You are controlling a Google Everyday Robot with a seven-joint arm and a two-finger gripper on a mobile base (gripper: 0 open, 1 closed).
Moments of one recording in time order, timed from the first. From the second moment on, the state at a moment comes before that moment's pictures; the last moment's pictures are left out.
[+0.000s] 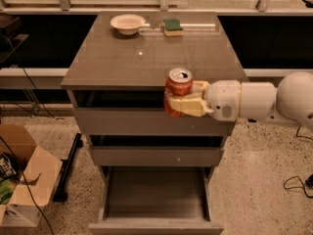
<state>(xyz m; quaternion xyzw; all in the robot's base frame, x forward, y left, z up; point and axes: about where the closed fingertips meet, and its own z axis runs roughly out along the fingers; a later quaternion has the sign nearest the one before) 0.530 -0.066 0.866 -0.42 0.67 0.37 0.49</state>
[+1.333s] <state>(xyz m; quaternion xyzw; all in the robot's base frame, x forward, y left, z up) 0.590 -0.032 0.933 -0.42 0.63 0.35 0.55</state>
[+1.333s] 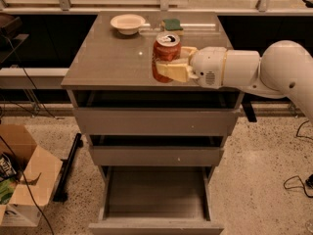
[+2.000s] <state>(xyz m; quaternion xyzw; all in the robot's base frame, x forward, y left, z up) 0.646 -0.035 0.922 -0.41 0.64 0.32 0.57</state>
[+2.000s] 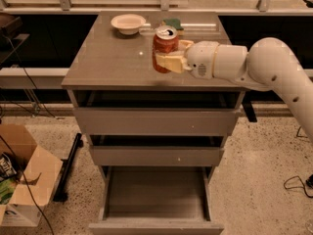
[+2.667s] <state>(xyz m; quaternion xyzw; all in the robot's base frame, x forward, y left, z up) 0.704 -0.044 0.892 -0.40 0.66 0.29 0.57</state>
